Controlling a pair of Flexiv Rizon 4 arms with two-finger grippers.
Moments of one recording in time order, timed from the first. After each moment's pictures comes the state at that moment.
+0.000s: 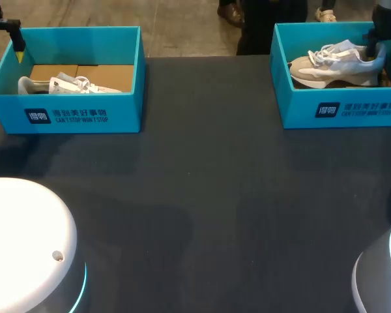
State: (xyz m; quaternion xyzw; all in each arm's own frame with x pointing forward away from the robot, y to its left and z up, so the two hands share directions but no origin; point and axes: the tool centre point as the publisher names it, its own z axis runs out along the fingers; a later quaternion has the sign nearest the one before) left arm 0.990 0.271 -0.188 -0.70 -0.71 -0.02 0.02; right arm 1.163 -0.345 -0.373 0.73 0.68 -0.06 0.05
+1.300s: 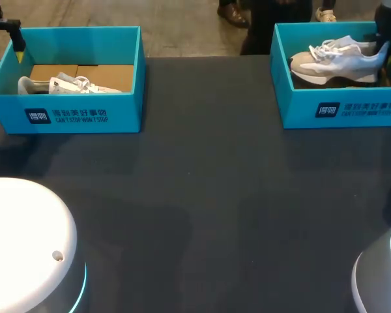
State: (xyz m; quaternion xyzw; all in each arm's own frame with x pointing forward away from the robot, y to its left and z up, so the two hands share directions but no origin) left arm 0.990 0.271 -0.188 -0.70 -0.71 -0.02 0.02; right arm 1.162 -0.344 -0.365 0.74 0.67 -0.06 0.03
